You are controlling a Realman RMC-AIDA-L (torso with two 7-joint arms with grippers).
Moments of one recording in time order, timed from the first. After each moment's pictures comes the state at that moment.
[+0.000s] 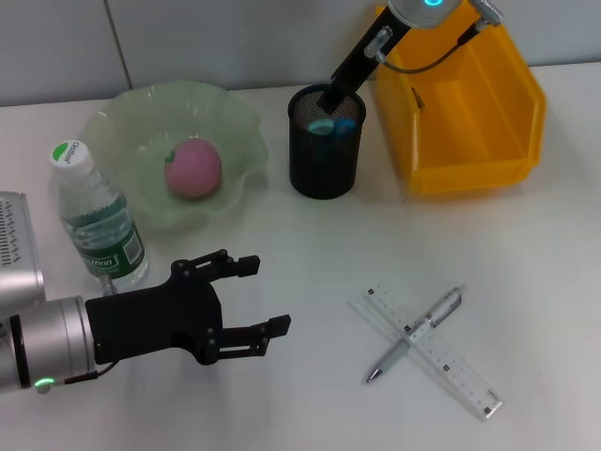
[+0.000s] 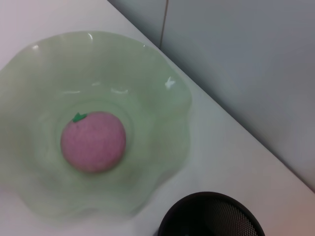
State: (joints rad) left arm -0.39 -2.07 1.32 0.60 1.48 1.36 -1.10; right arm 1.27 2.00 -1.06 -0.61 -2.78 -1.21 2.42
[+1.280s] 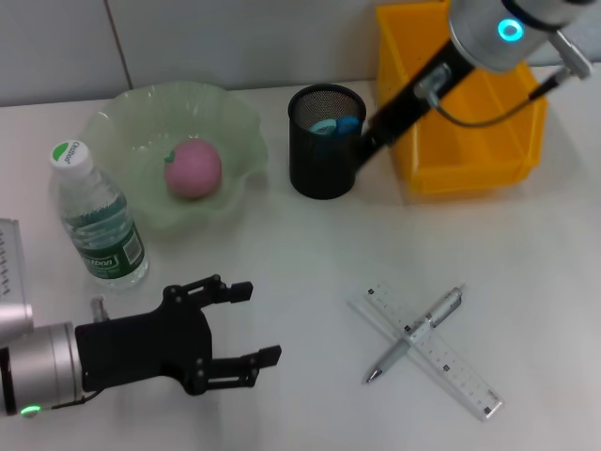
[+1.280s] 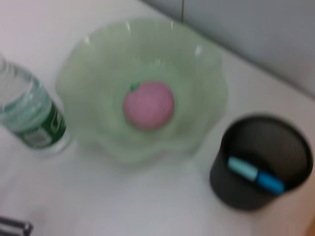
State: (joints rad) left arm -0.35 -2.06 1.33 0.60 1.51 1.39 -1.06; right arm 0.92 2.09 -1.24 -1.42 -2.69 -1.74 2.81
